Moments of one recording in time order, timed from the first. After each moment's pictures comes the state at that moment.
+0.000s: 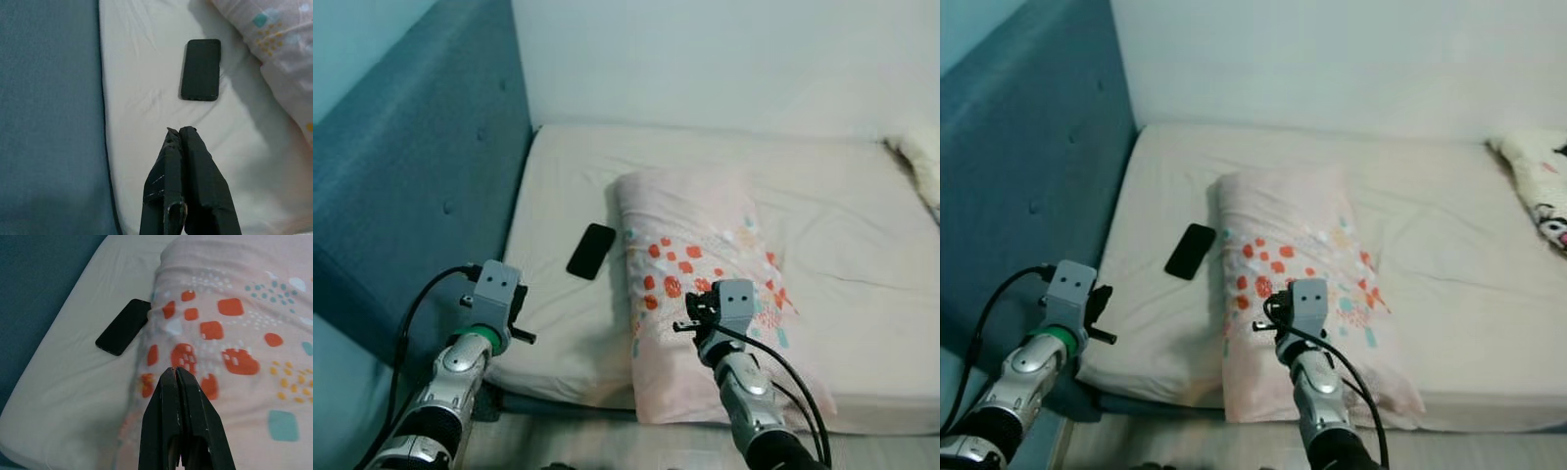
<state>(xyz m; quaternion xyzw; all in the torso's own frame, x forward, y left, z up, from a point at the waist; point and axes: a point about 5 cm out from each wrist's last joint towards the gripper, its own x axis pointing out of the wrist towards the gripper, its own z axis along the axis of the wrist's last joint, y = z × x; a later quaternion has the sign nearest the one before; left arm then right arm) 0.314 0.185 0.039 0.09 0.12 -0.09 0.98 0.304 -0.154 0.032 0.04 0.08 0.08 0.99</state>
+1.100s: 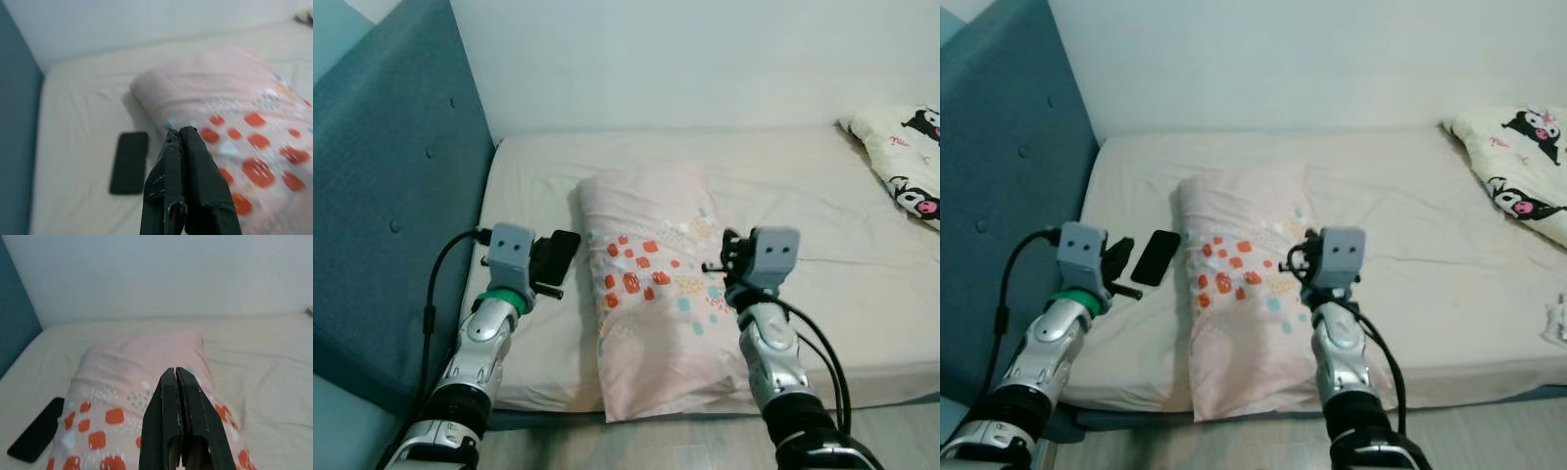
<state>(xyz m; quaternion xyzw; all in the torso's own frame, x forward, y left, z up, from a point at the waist) 0.337 0.147 0.089 0.03 0.01 -0.12 0.99 0.337 -0.174 0.106 0.01 -0.08 0.00 1.00</state>
